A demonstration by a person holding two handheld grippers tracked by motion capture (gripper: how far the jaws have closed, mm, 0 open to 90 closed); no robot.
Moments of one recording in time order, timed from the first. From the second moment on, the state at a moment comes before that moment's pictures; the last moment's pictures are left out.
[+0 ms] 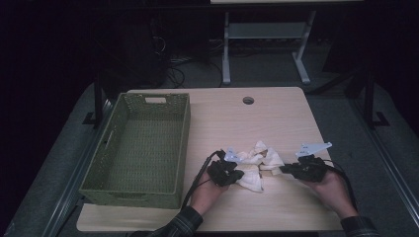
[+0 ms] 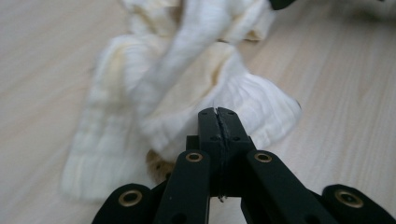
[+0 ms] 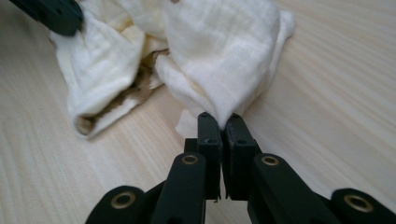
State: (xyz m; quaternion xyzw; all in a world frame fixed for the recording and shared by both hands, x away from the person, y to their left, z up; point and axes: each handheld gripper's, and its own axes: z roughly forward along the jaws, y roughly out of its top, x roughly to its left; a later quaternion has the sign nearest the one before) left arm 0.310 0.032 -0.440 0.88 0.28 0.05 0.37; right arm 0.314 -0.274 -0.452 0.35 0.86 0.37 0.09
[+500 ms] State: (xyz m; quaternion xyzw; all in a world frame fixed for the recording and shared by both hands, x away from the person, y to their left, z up) left arm 0.327 0.054 -0.440 0.86 0.34 0.09 0.36; right arm 0.322 -0.311 -0.446 0.39 0.84 0.36 0.12
